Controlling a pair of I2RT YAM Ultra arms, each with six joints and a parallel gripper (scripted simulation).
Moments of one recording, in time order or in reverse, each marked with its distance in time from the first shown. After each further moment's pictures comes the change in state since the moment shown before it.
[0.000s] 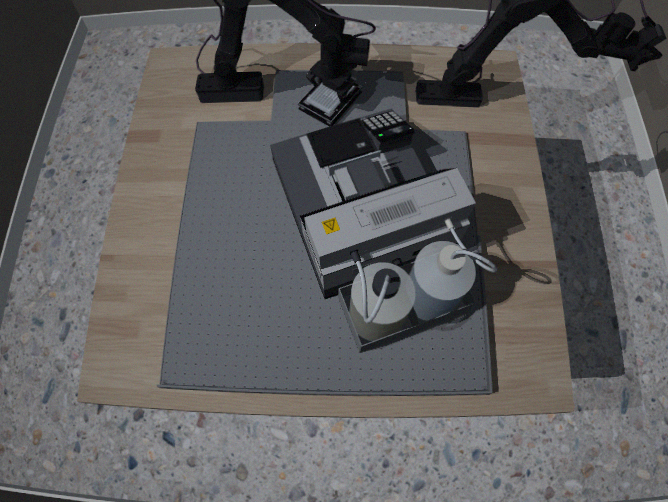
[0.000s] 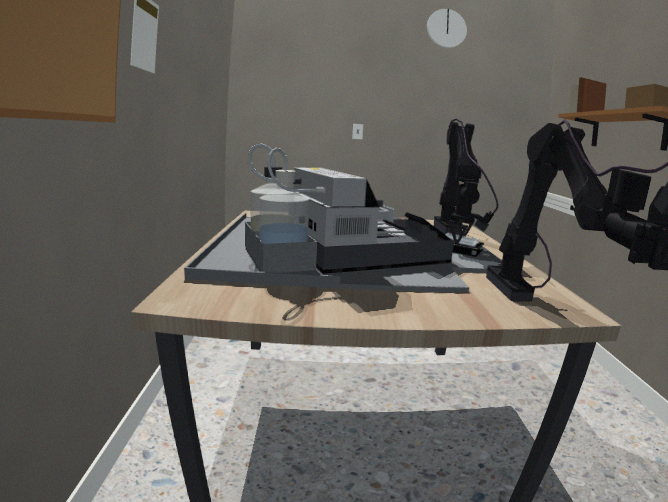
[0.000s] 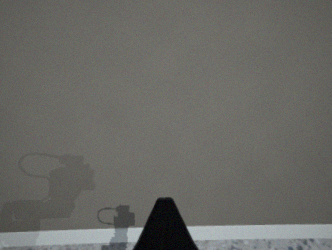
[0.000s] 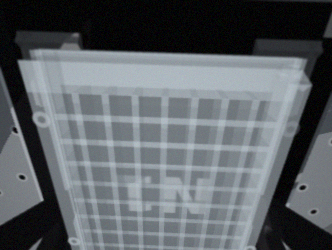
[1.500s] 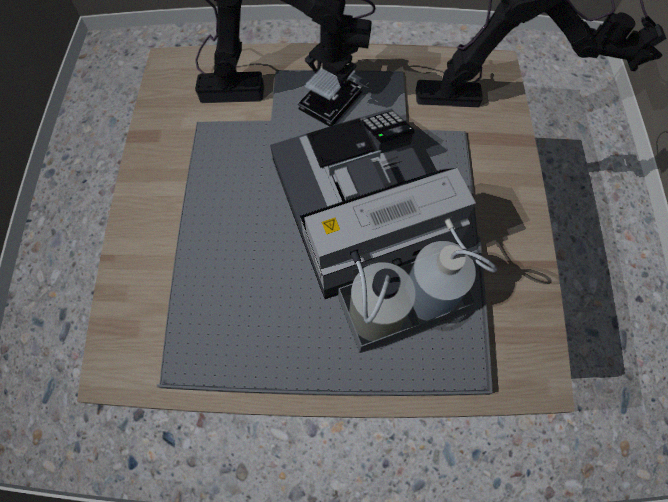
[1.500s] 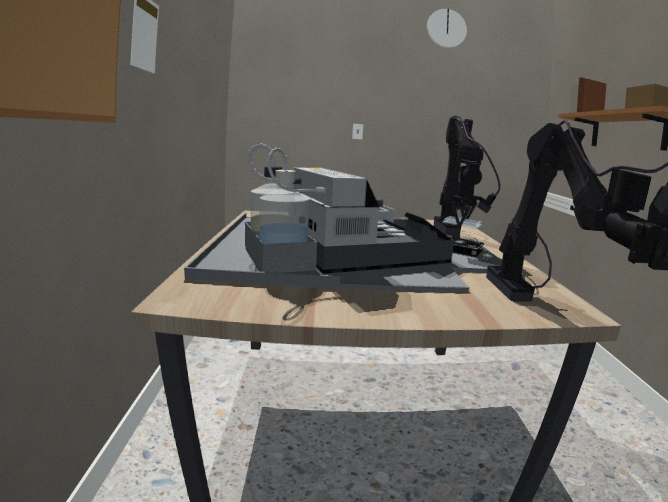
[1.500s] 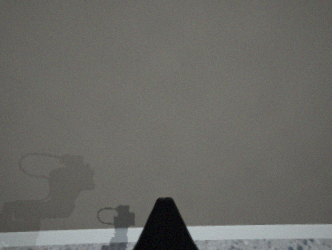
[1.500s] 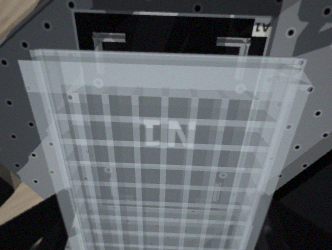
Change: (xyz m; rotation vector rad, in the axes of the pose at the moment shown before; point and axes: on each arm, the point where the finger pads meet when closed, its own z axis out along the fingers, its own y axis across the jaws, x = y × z) left arm 0.000 0.000 0.000 0.000 0.000 0.000; right arm -0.001 0.002 -0.065 -0.001 -0.002 -0.004
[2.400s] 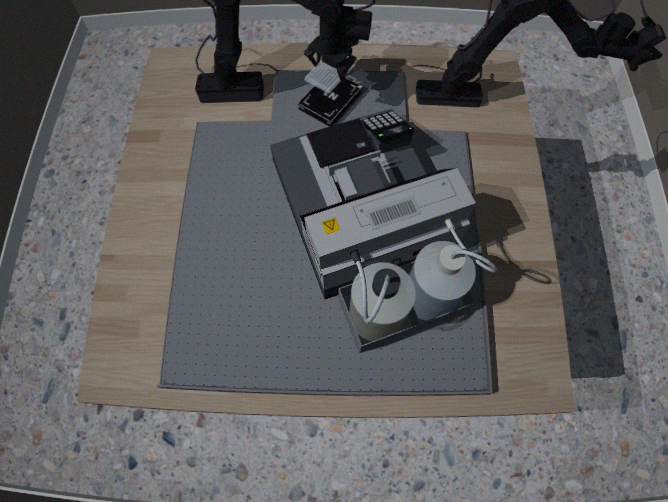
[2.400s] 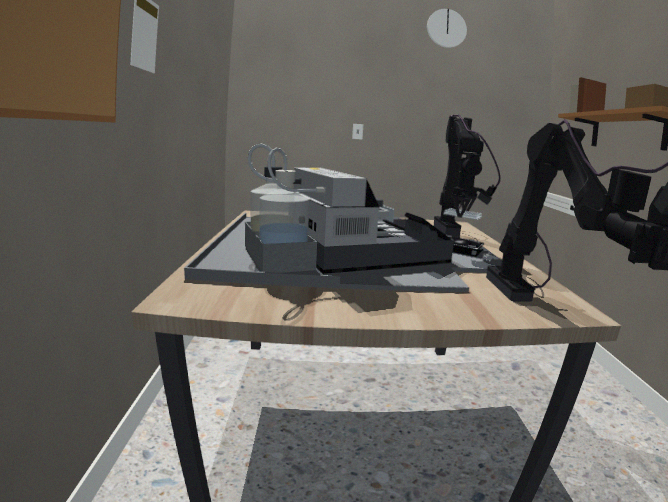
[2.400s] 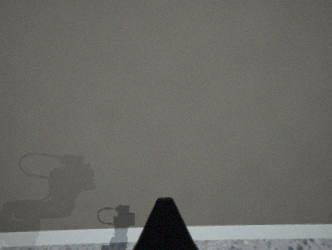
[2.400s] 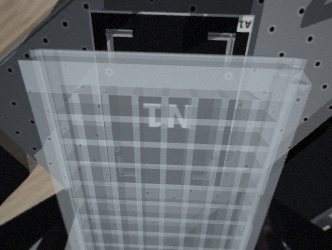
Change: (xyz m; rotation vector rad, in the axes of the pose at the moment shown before) left arm 0.000 0.000 0.000 0.000 0.000 0.000; right arm 0.002 0.000 -0.030 0.000 0.000 0.003
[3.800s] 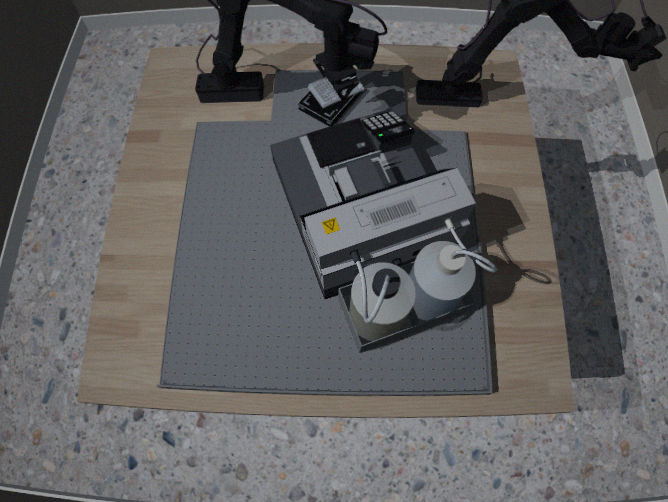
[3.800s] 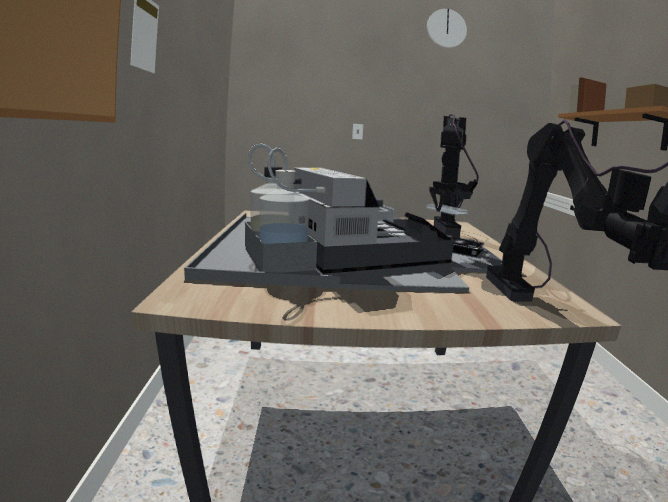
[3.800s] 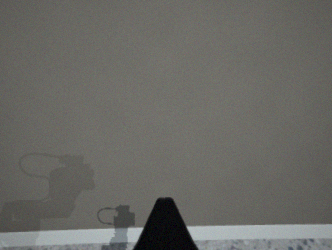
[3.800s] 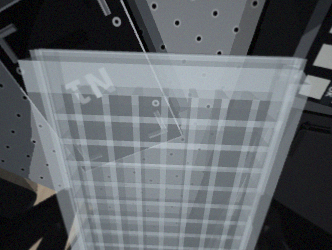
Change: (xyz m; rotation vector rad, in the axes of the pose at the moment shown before) left arm 0.000 0.000 0.000 0.000 0.000 0.000; right arm 0.049 -0.052 -0.015 0.016 -0.012 0.439
